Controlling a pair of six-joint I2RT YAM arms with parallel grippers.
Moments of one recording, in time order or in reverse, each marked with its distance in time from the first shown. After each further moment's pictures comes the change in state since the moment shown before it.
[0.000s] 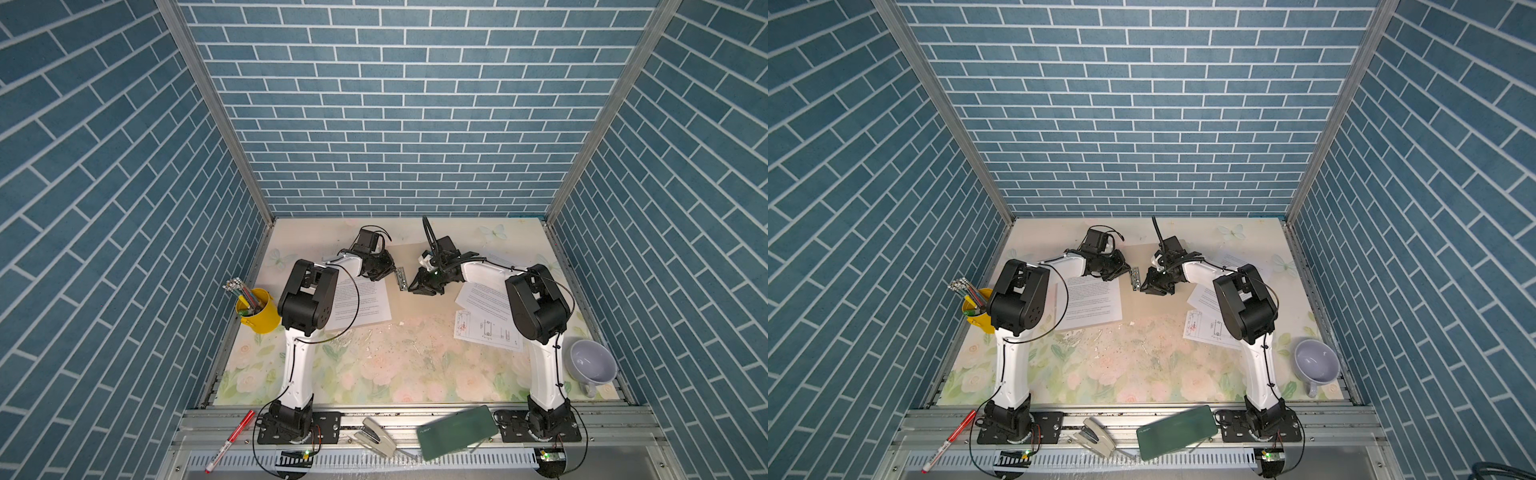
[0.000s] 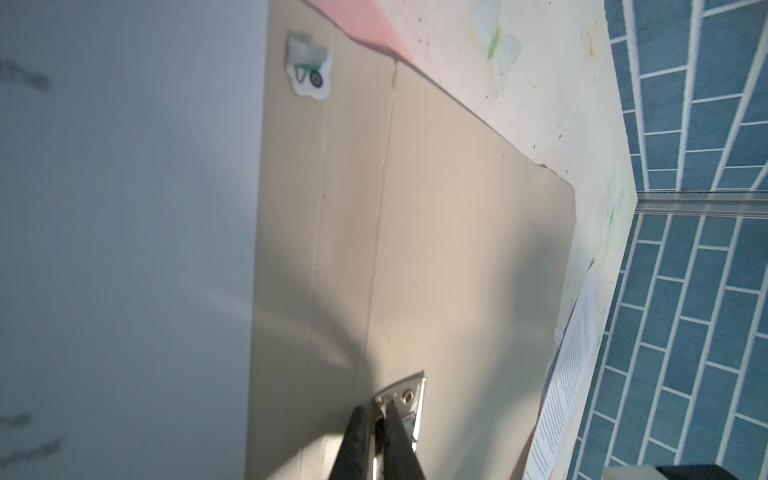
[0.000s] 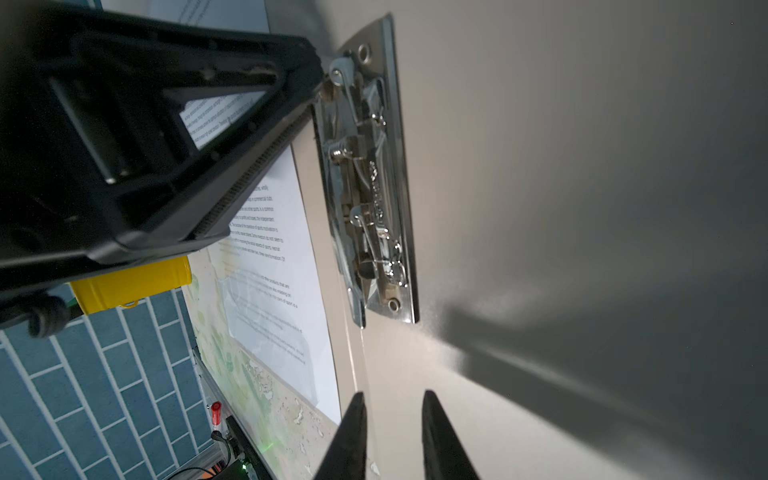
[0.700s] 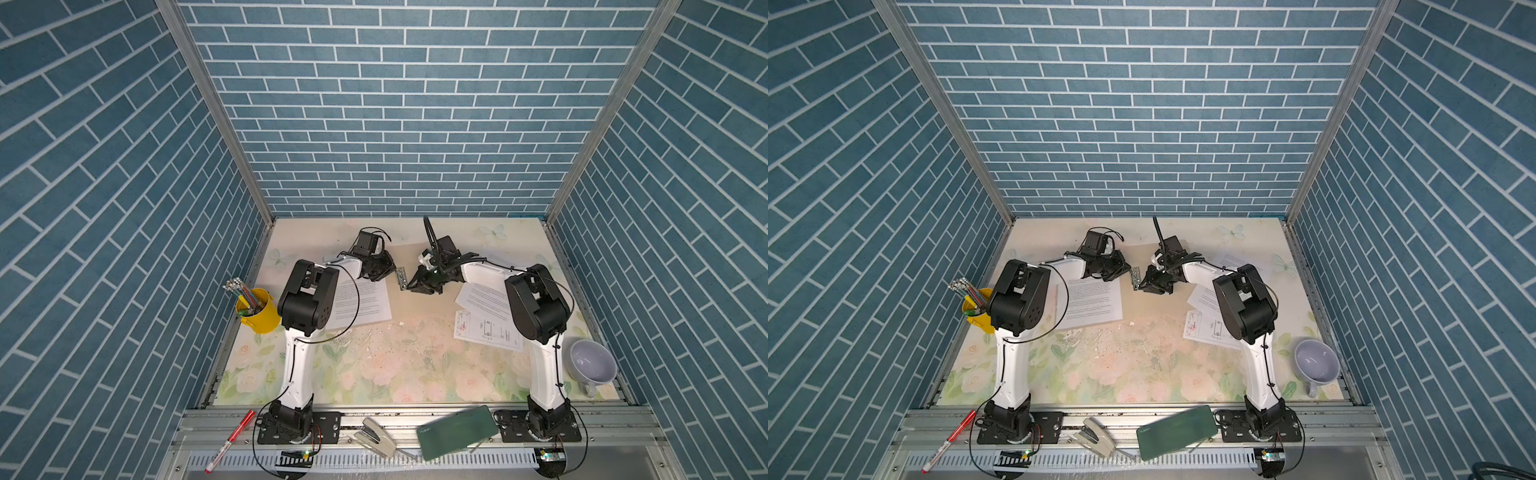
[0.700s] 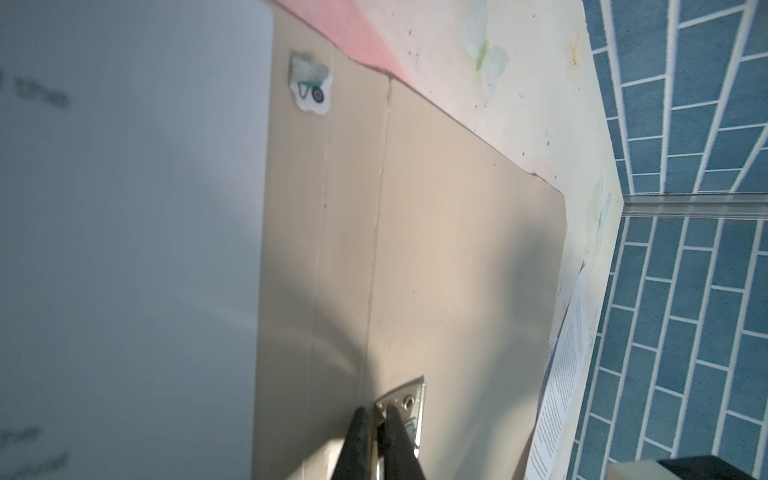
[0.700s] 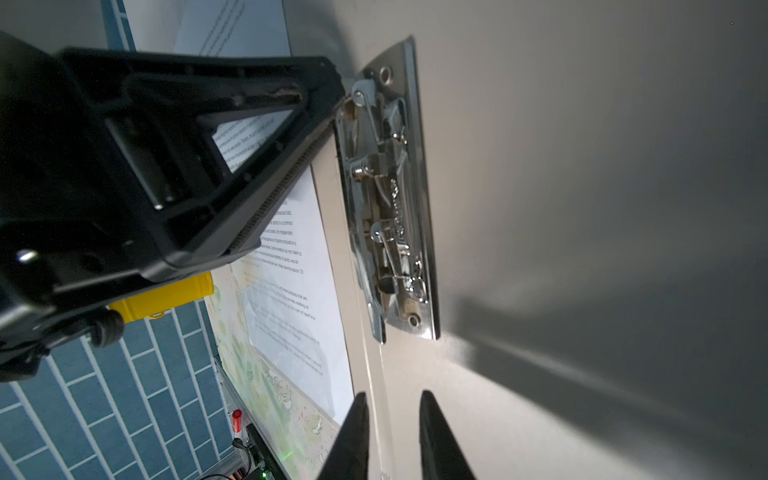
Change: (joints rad) left arm 0.000 0.000 -0.038 0.076 0.001 -0.006; right arm 0.001 0.008 -0.003 0.052 -0.022 0.061
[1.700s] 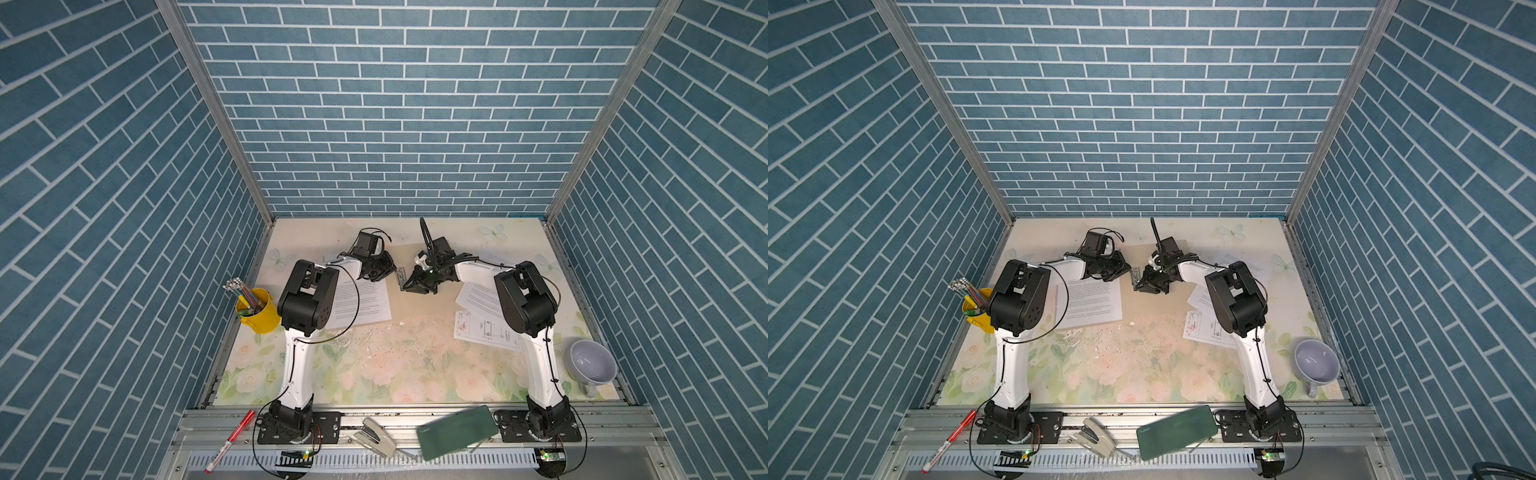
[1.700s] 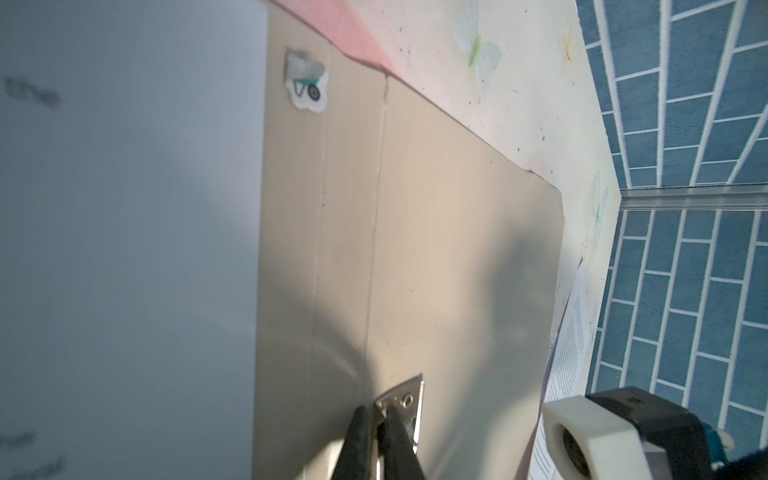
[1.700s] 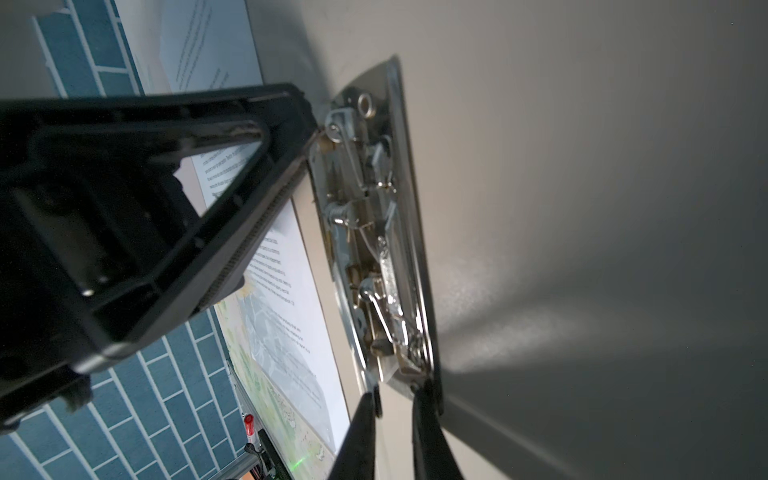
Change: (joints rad) left arm 0.000 -0.003 -0.009 0.015 0.007 0.018; right arm 0.002 0.107 0.080 0.025 -0.047 0.021
